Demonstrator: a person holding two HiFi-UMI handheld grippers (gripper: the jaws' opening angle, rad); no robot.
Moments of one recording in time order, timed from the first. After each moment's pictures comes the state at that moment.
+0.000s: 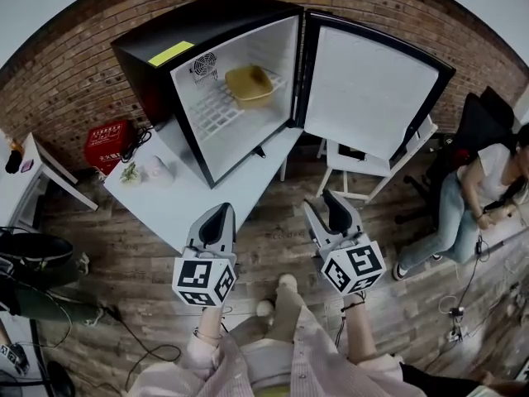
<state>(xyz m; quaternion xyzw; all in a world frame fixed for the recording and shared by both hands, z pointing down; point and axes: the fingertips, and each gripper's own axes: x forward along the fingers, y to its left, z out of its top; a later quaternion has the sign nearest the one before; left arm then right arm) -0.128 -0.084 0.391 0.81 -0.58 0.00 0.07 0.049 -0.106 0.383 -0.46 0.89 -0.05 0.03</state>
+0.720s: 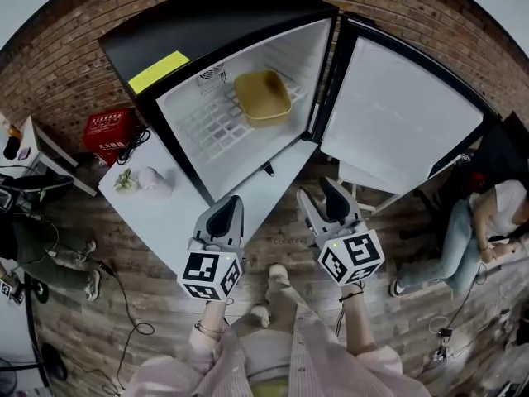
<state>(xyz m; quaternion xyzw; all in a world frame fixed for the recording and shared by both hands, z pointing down) -0.135 -0.207 0.410 0.80 -0.59 0.00 0.10 0.008 -0.248 0.388 -0.41 0.91 -0.05 0.01</state>
